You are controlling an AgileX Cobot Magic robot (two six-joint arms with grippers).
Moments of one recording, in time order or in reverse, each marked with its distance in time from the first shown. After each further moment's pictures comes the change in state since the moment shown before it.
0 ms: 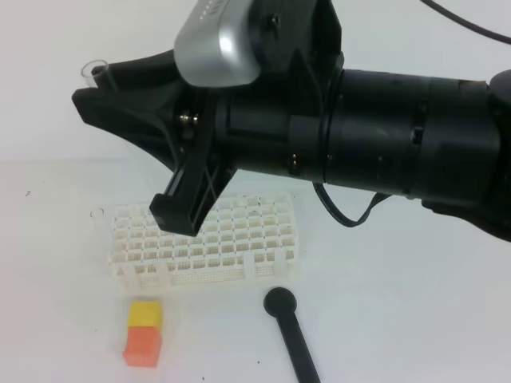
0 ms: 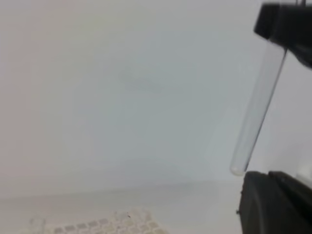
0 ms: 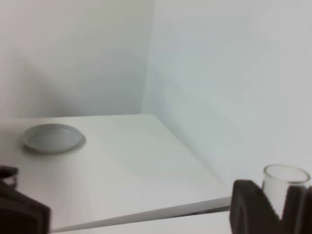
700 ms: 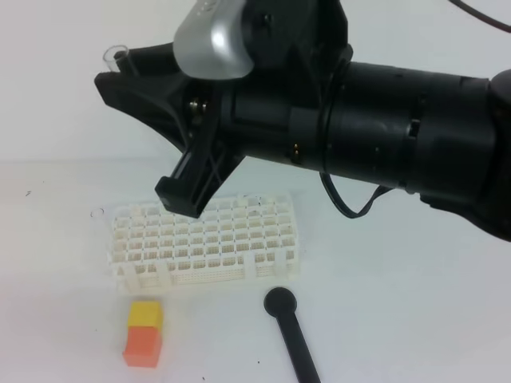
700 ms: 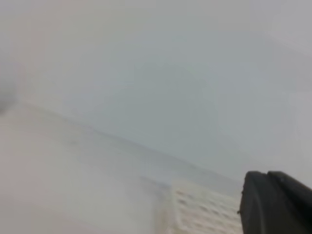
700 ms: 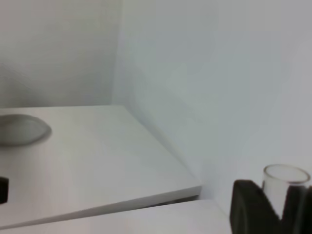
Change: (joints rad) left arm 0.538 -0.149 0.005 -0.343 0.239 0.195; right arm 0.002 -0.001 -0.002 0.011 -0.112 -0.053
